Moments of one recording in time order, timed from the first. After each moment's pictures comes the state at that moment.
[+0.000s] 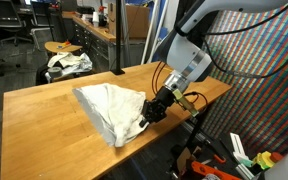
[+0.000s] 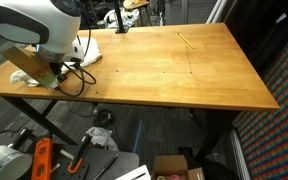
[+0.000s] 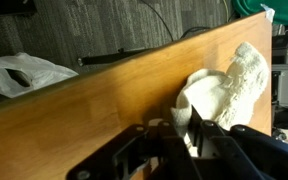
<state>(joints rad) 0.00 0.09 0.00 -2.61 1.12 2.28 -0.77</state>
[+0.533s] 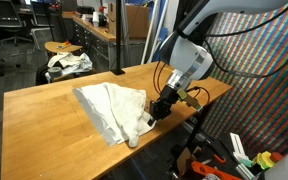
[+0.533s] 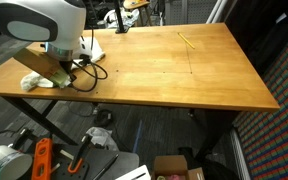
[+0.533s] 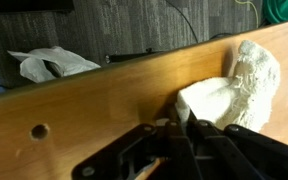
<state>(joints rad) -0.02 0.10 -0.02 -2.60 0.95 2.33 -0.75</state>
